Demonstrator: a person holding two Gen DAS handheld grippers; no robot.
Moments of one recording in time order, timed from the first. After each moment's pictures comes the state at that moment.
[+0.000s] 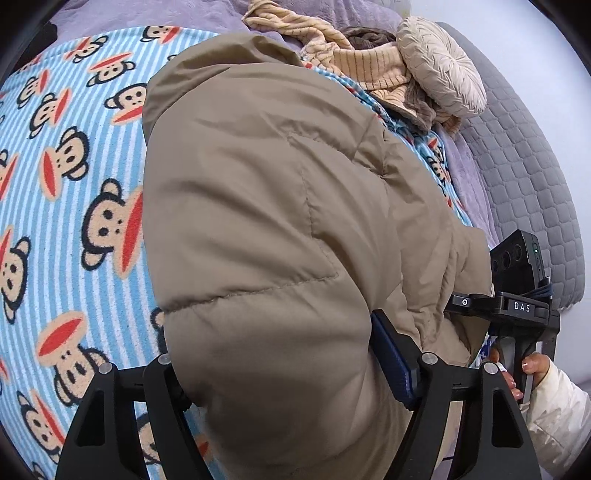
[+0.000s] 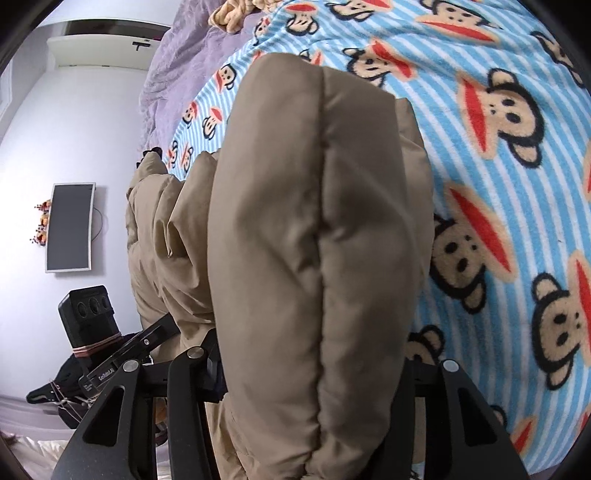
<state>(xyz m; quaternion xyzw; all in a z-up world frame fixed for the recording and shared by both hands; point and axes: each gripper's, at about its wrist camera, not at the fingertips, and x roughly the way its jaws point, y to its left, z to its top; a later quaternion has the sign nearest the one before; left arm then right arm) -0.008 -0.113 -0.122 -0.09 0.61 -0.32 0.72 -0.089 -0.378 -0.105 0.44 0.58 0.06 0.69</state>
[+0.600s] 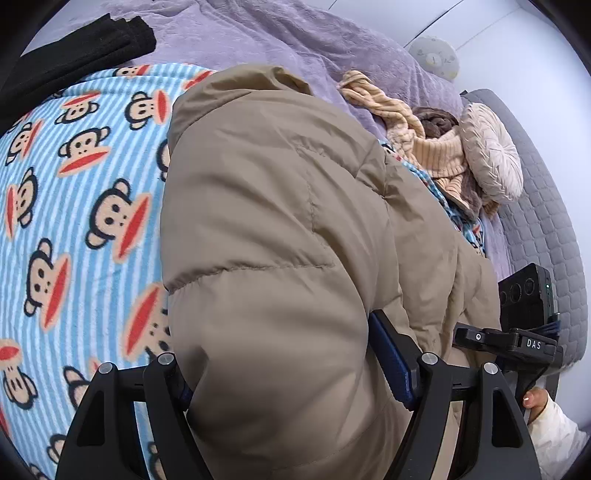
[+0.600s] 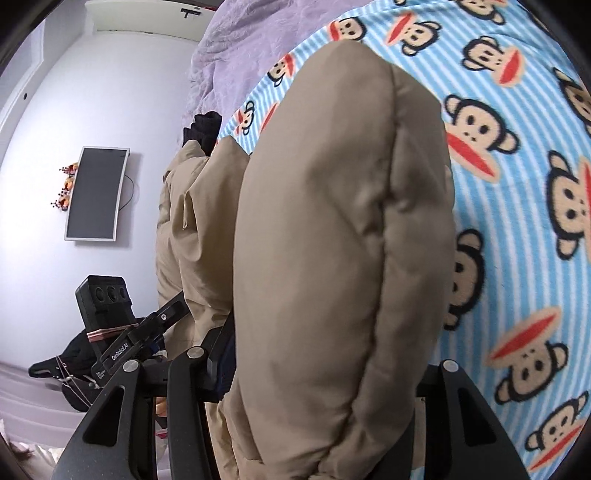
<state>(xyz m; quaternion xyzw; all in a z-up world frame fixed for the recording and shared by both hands) 0.091 0.049 -0.105 -0.13 0.58 -0.24 0.77 0.027 -0.248 -0.110 0.42 0.57 0.14 0.70</state>
